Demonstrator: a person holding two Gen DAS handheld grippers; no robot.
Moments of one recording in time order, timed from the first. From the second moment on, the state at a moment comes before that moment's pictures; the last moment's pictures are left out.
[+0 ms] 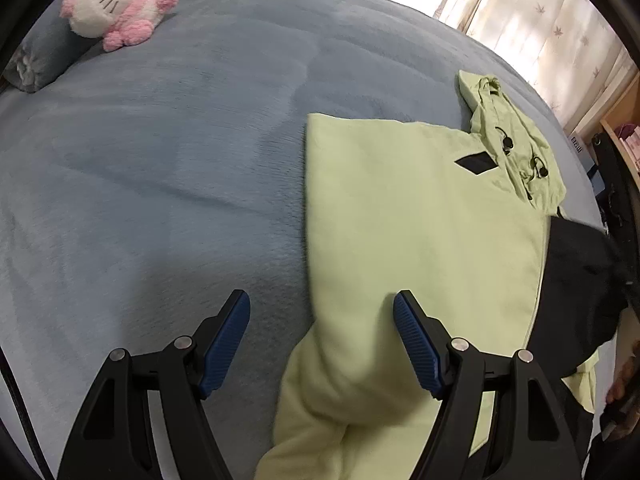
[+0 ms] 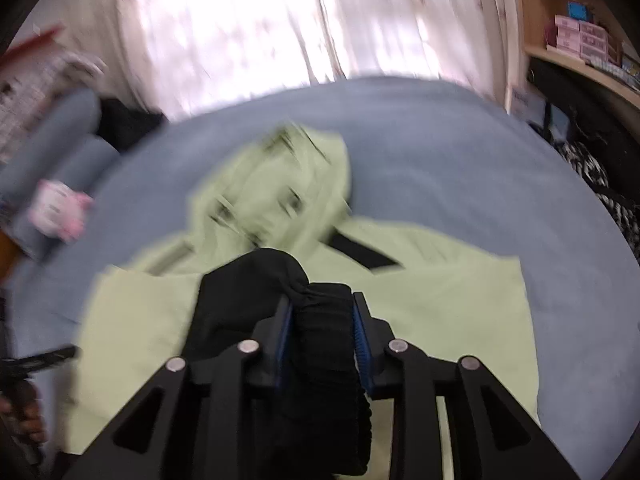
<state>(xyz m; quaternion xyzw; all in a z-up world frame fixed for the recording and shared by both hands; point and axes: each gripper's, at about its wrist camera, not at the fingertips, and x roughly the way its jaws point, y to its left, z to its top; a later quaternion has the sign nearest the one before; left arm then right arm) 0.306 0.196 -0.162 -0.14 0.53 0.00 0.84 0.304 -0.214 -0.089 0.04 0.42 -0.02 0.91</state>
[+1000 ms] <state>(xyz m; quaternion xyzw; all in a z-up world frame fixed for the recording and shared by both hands) 0.285 0.090 -0.096 -0.03 0.45 -0.08 0.89 0.261 -0.144 -0.111 0.07 0.45 0.04 0.89</state>
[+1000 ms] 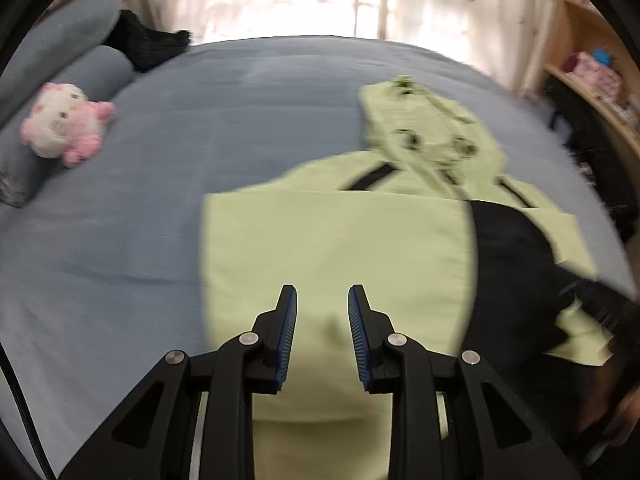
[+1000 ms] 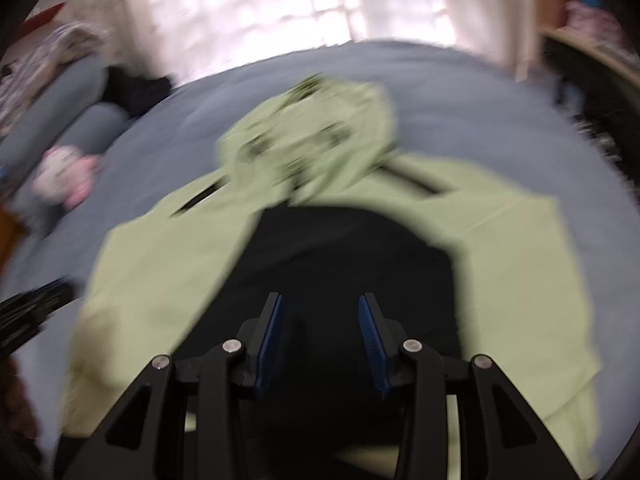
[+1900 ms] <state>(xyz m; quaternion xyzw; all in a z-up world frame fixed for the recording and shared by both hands) 0.321 0.068 -0.120 -0.02 0.46 -0.04 0.88 0.272 -0.148 -0.126 0.06 0.47 0.07 0.88</state>
